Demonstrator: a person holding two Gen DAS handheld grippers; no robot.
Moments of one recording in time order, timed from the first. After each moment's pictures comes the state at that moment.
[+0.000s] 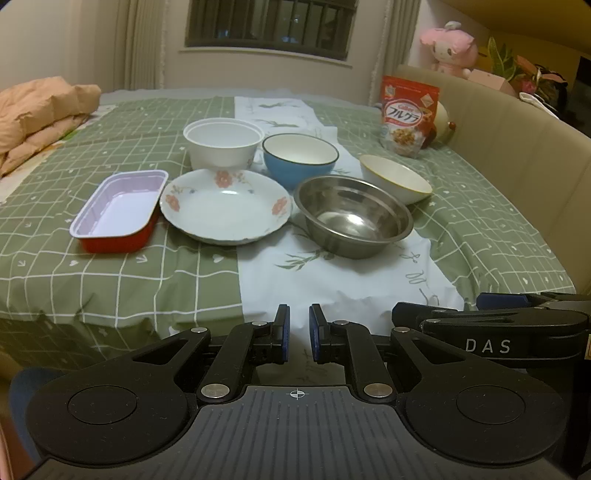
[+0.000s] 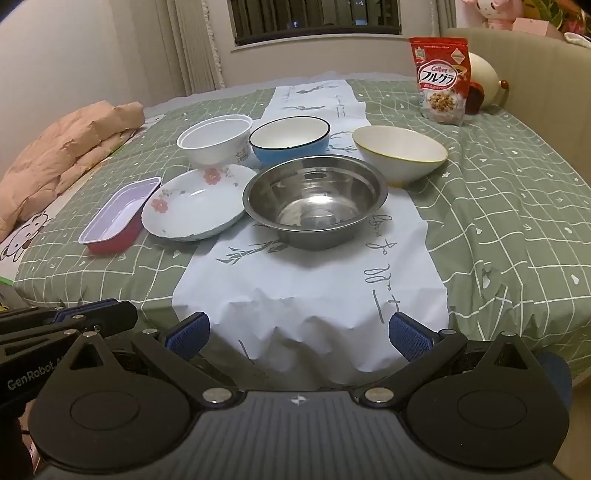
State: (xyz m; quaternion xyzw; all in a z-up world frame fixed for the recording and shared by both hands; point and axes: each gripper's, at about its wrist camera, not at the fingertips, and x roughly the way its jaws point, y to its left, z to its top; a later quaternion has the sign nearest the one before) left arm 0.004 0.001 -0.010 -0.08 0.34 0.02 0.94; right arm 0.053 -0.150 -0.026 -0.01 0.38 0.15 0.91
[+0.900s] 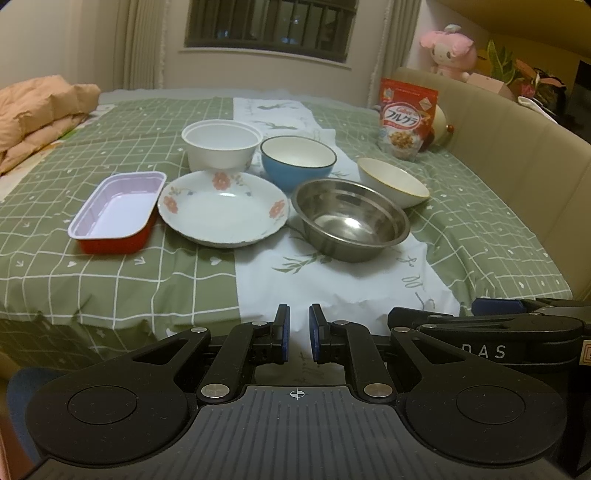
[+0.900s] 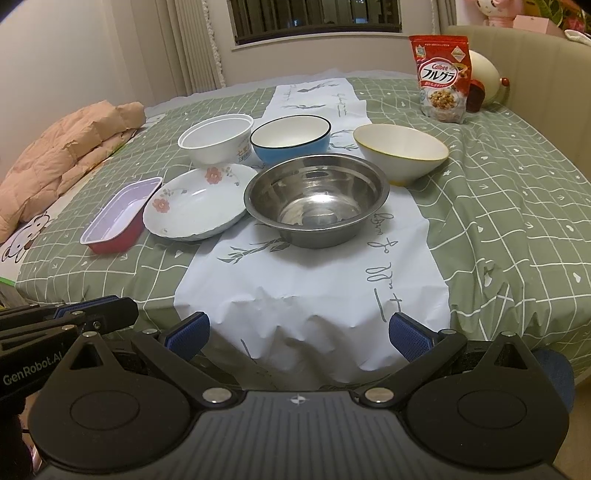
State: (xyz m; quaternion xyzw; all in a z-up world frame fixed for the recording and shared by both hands) left arm 0.004 0.000 -0.006 -0.08 0.34 0.01 0.94; right arm 0.052 -0.150 -0.027 0.00 0.39 0.16 0.91
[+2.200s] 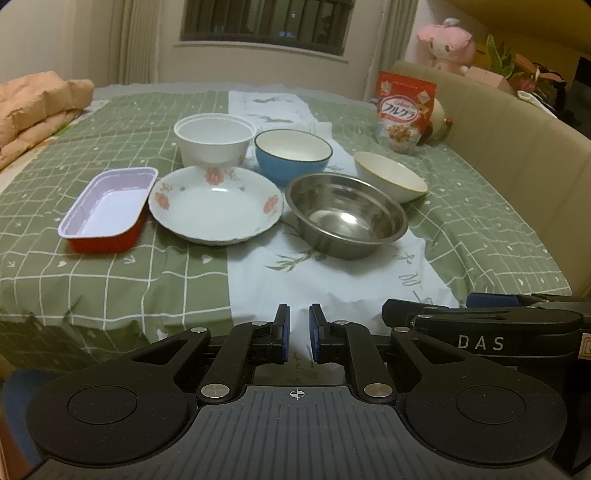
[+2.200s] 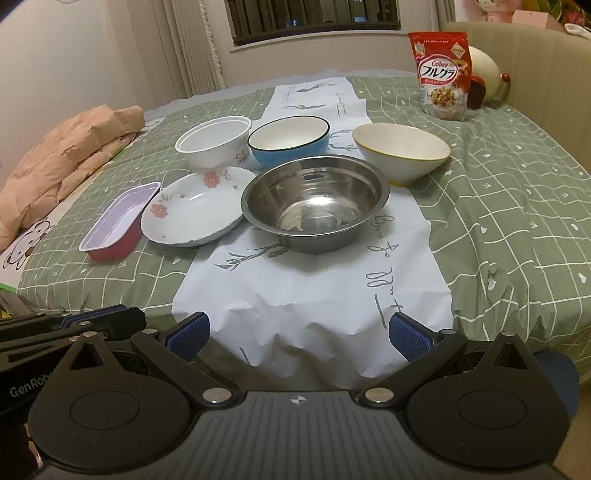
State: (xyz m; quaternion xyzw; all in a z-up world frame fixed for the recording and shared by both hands) left arm 0.017 -0.001 -0.006 -0.09 0.35 0.01 0.93; right arm 0.064 -0.153 -0.028 0.01 0.39 0.16 0.91
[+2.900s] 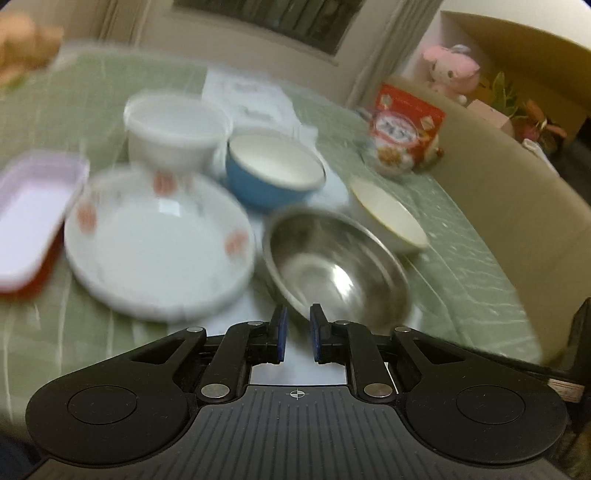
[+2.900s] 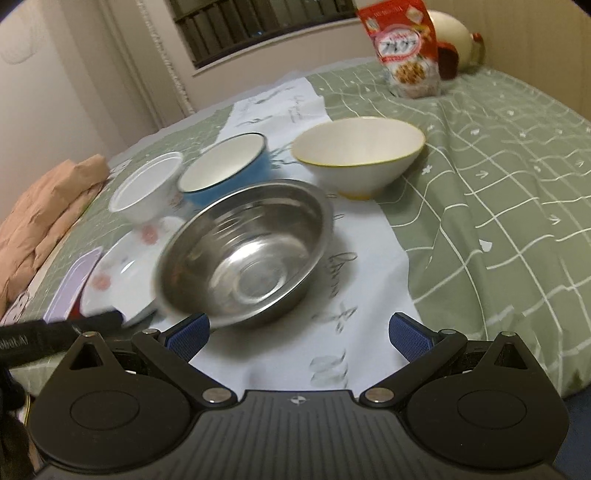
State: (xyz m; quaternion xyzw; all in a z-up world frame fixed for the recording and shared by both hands) left arm 0.148 0.039 -0.031 -0.18 0.34 -0.05 0.92; right arm 0.183 -0.199 -0.072 0.11 0.39 0.13 0.90
